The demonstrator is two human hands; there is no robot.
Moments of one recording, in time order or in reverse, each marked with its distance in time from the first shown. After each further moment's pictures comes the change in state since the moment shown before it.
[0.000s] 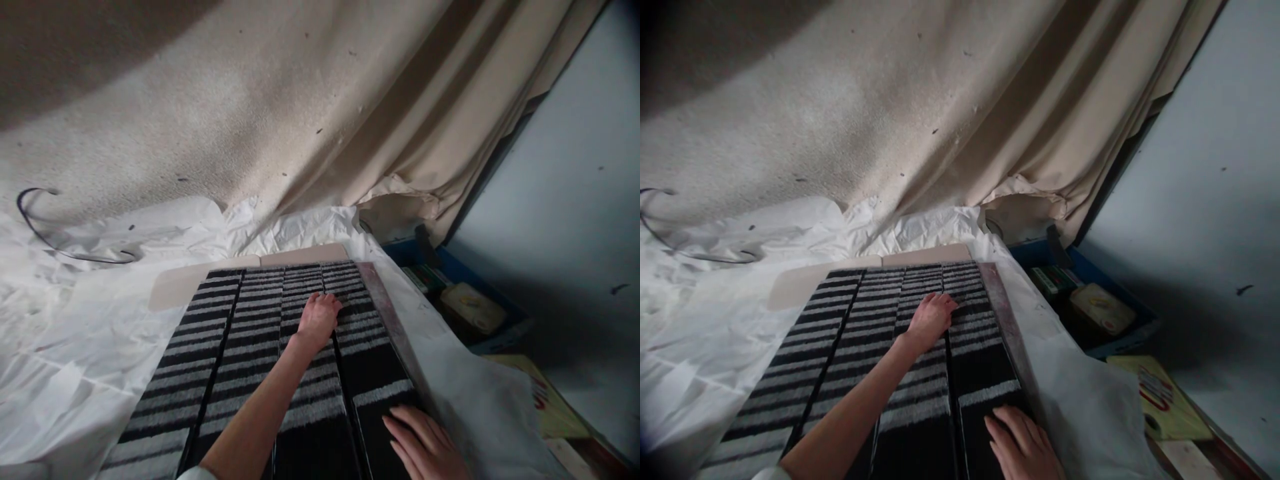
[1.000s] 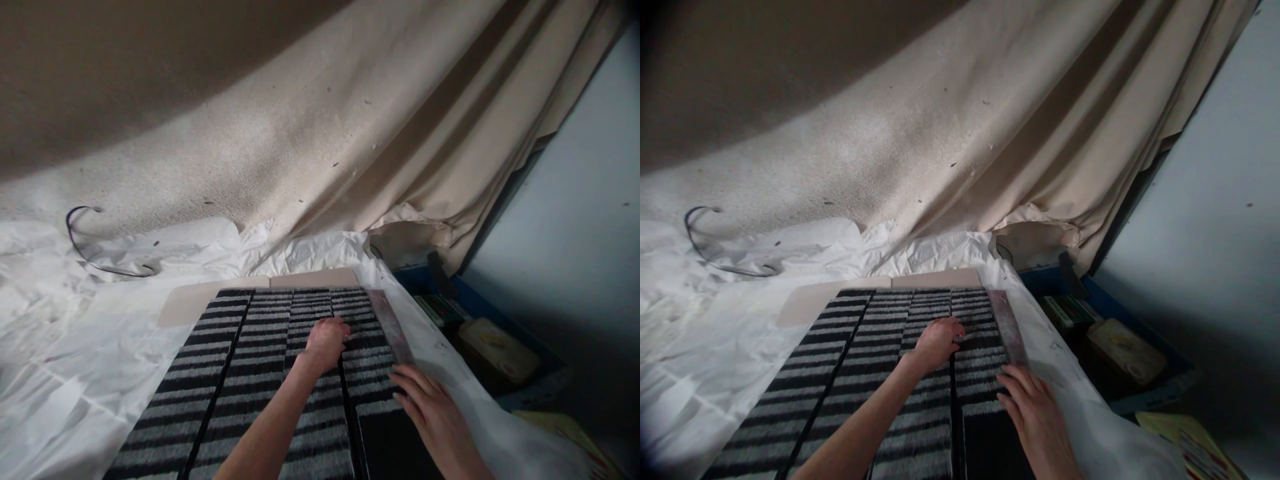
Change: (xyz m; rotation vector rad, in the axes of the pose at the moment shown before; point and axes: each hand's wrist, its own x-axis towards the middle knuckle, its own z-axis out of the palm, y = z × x) left_hand 0.019 -0.018 0.001 -0.162 -0.042 -0.042; right_hand 0.094 0.064 0.029 0.237 -0.220 0.282
